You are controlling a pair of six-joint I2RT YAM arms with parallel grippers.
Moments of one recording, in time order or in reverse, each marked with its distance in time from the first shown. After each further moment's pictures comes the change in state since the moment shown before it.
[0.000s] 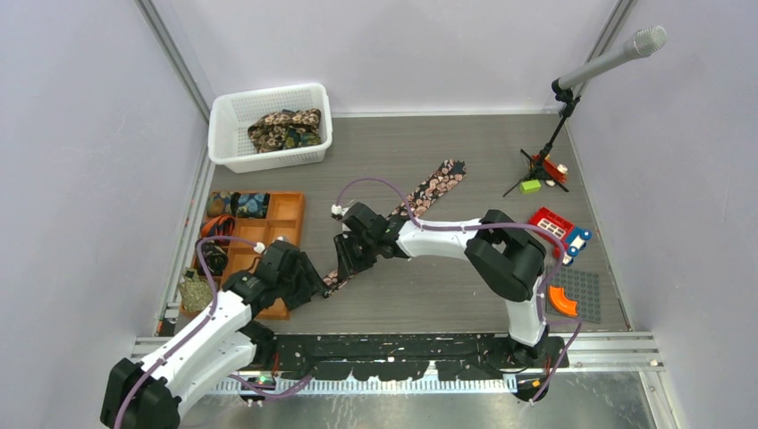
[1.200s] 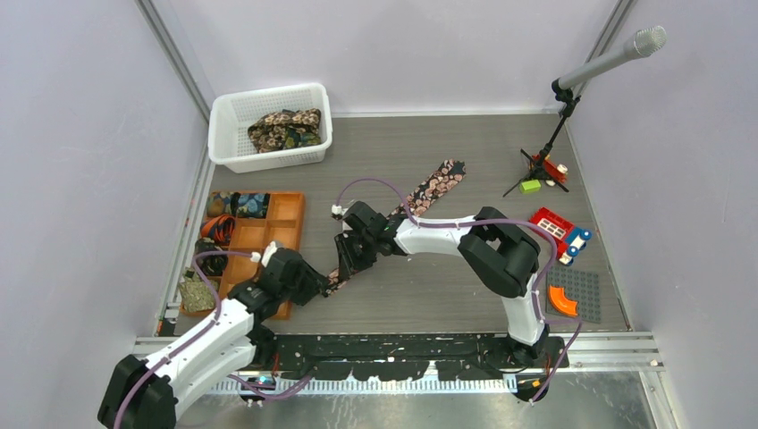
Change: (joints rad) left arm -0.037 -0.030 -0.148 0.251 -0.097 -0.256; right arm -0.017 0.047 0.019 0.007 -0.044 -0.015
